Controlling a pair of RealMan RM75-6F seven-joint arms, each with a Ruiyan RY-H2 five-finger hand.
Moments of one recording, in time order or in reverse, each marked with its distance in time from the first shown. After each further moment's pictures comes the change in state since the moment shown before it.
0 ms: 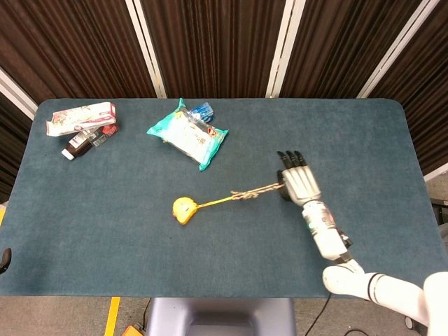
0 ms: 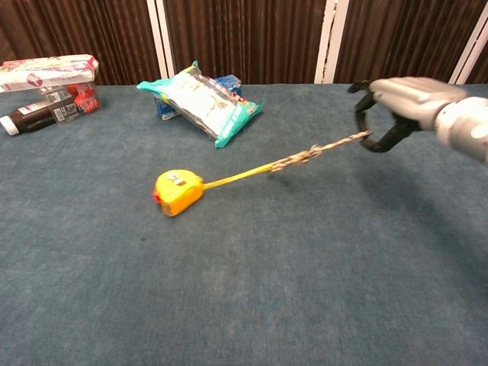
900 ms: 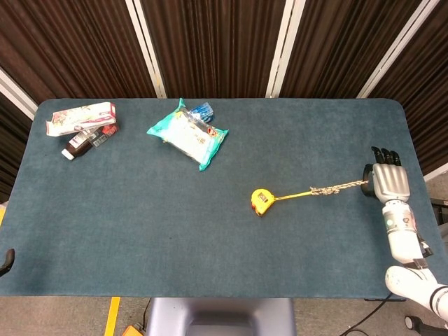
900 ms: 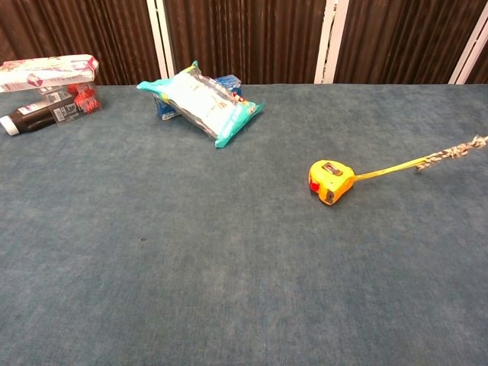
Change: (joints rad) left arm -0.005 -0.010 0.001 -0.012 -0.008 -0.005 0.048; right arm -0.181 0.227 -0.028 0.116 0.083 -0.030 0.203
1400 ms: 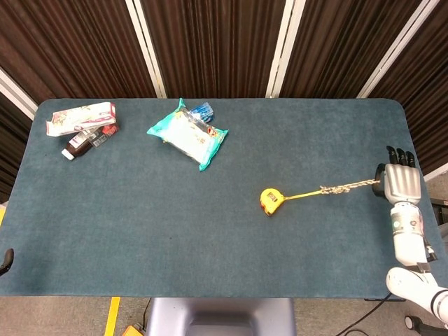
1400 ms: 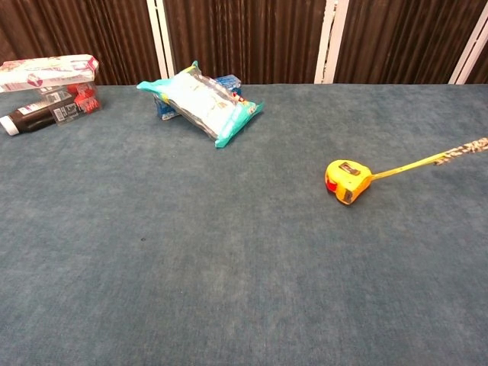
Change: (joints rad) left arm 0.001 0.006 0.001 0.001 0.007 0.001 -0.015; right arm -0.027 -0.005 0.023 -0.006 0.062 0.063 -0.080
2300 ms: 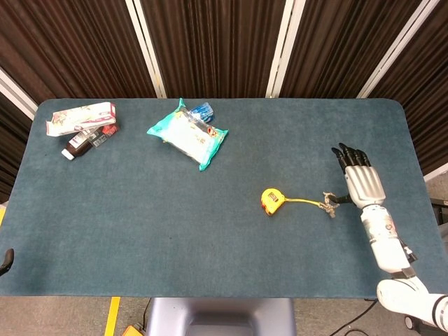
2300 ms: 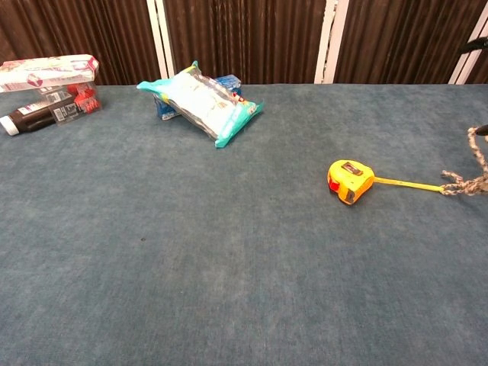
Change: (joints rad) left arm -0.002 -0.002 -0.002 0.003 -0.013 -0.008 0.002; right arm 0.003 0.101 0.005 -0.332 -0.197 0.037 0.127
